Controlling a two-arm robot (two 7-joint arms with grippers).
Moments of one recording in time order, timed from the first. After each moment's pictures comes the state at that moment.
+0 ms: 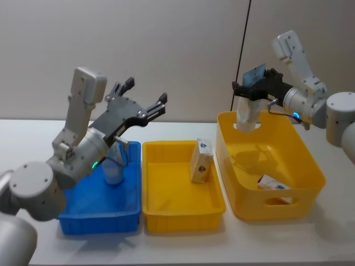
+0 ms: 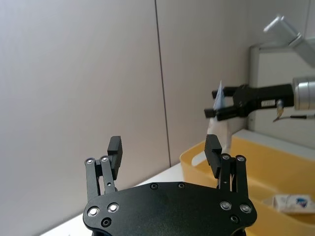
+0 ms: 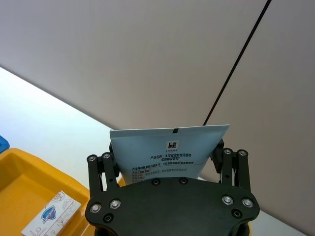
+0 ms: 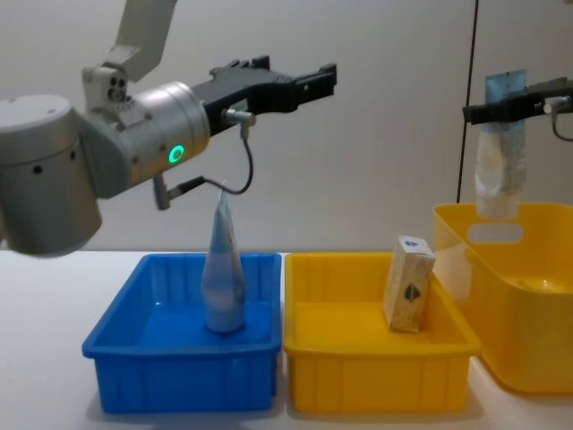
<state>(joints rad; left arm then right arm) -0.67 0.11 0.41 -1.10 -0.32 -0.21 -0.39 1.30 0.16 -0.37 -0.07 0.12 -0.23 0.49</state>
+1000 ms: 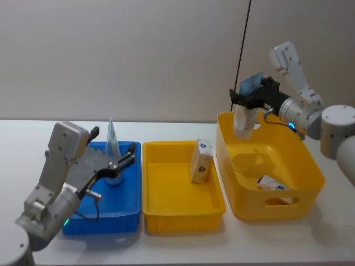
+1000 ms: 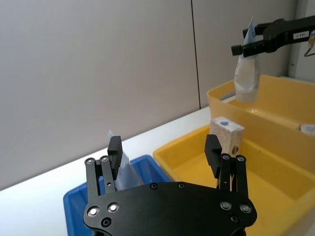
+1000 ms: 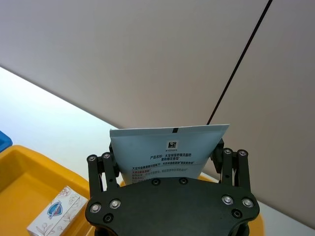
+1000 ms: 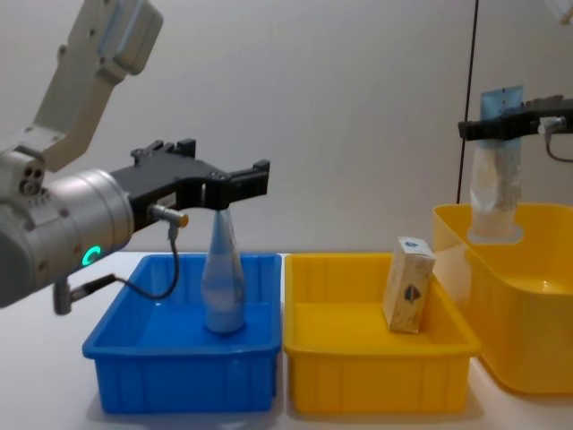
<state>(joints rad) -0.37 0.30 0.44 -1.46 -0.24 -0.06 -0.13 1.19 0.17 -0.36 -0.21 0.13 -0.21 0.46</state>
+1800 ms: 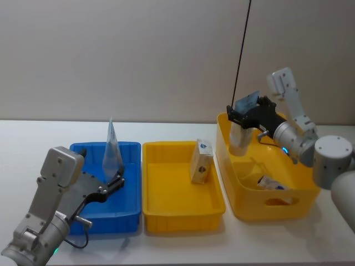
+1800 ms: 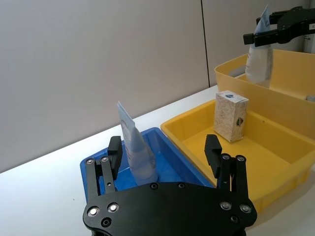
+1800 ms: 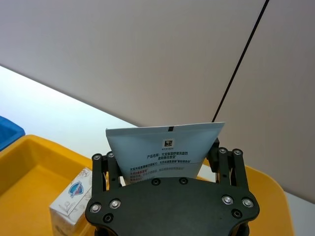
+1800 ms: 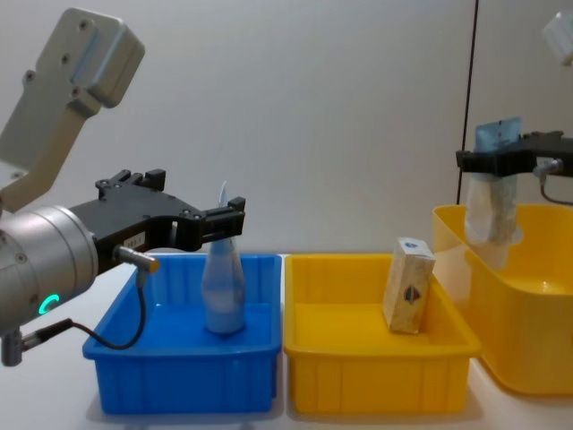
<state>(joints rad) -0.24 0.38 0.45 -1.63 -0.20 0.01 -0.01 0.95 0.21 -0.33 -0.52 0.16 -0.16 0.38</state>
